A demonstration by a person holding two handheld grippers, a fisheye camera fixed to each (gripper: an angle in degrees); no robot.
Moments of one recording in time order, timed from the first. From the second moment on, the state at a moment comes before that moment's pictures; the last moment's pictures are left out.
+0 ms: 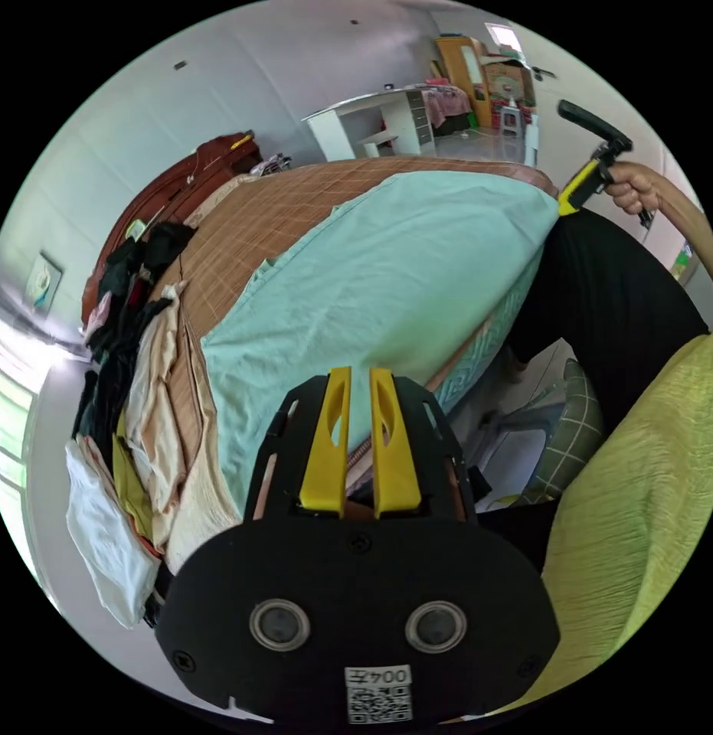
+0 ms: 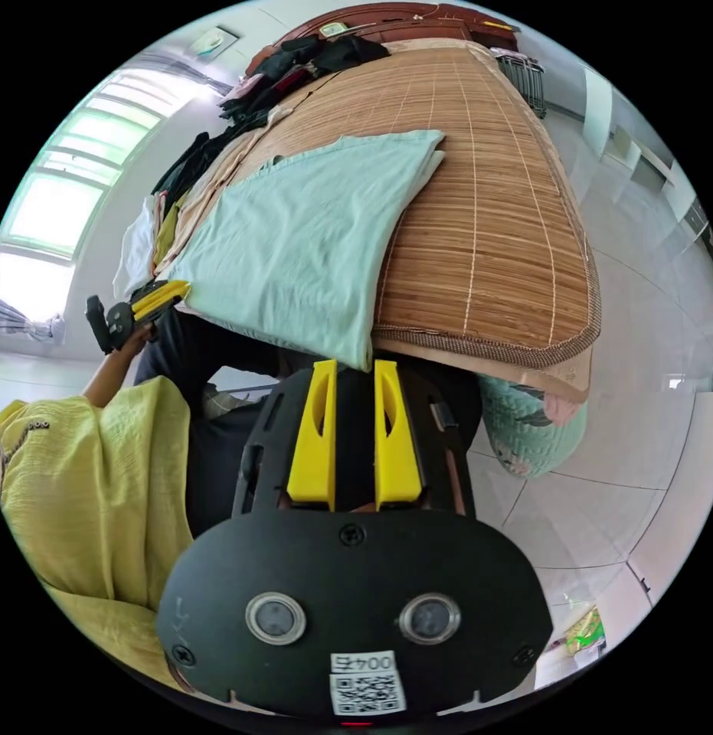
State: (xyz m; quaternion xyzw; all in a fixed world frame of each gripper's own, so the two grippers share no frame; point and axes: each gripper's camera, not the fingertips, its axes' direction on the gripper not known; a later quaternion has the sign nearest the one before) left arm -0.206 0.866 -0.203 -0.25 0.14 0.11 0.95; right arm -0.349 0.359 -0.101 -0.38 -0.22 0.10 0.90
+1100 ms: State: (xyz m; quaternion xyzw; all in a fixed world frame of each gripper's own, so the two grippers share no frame) left arm 0.205 0.636 -0.168 -0.16 0.17 0.23 0.94; right arm -0.186 0.363 -0.098 -0.17 -0.41 0.32 0.83
